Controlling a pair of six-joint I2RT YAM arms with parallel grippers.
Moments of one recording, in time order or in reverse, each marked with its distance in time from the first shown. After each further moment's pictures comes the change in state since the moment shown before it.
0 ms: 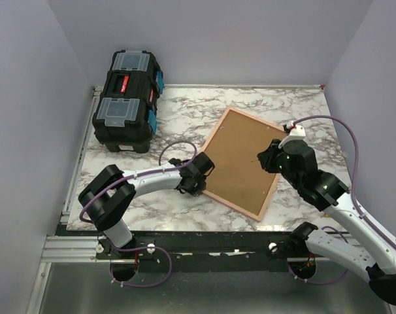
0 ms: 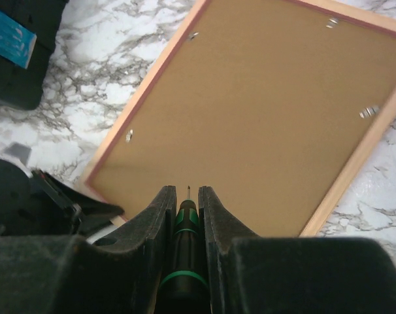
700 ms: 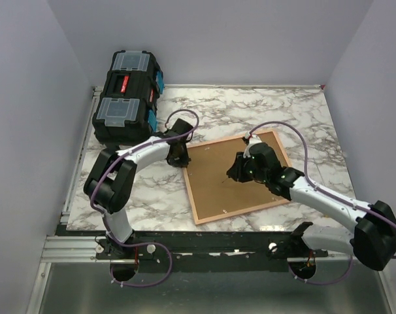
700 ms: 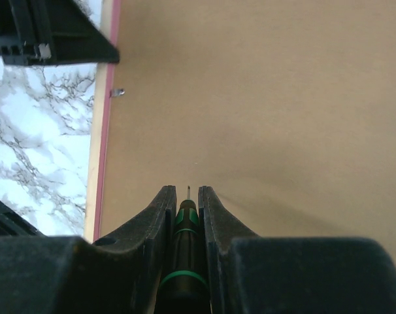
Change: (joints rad) left arm 0.360 0.118 0.203 0.007 0.040 1.176; right arm 0.037 0.321 -0.197 0.345 -0.341 -0.003
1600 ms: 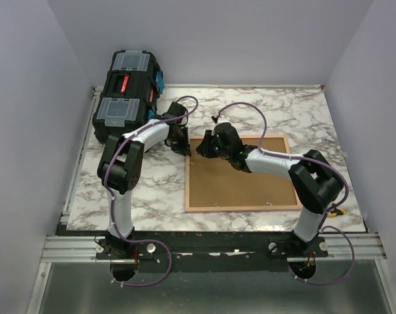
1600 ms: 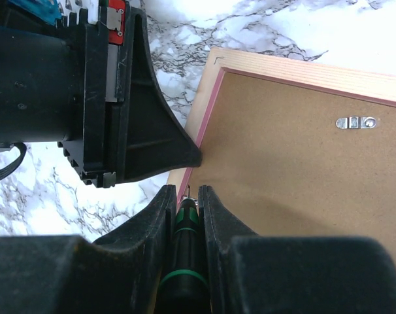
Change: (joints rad) left arm 0.151 0.275 0.338 -0.067 0.325 0.266; right arm 0.042 0.652 0.383 0.392 0.017 0.071
